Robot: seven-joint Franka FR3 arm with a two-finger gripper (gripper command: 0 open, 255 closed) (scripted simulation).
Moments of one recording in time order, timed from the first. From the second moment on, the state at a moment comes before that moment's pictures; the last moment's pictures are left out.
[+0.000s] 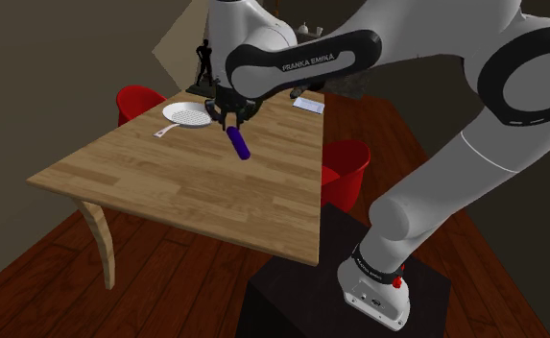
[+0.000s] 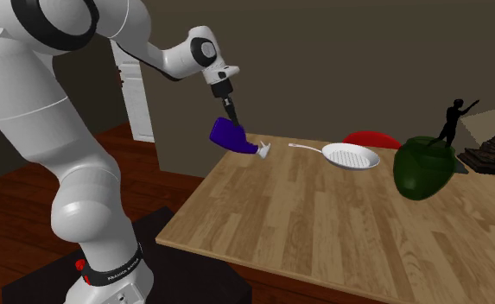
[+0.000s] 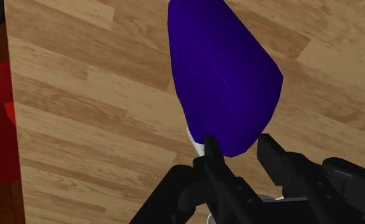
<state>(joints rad) -0.35 -0.21 0.65 -2.15 -0.24 2.08 1.06</state>
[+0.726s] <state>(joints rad) -0.35 -0.24 0.63 -2.02 -0.21 1.95 1.00</state>
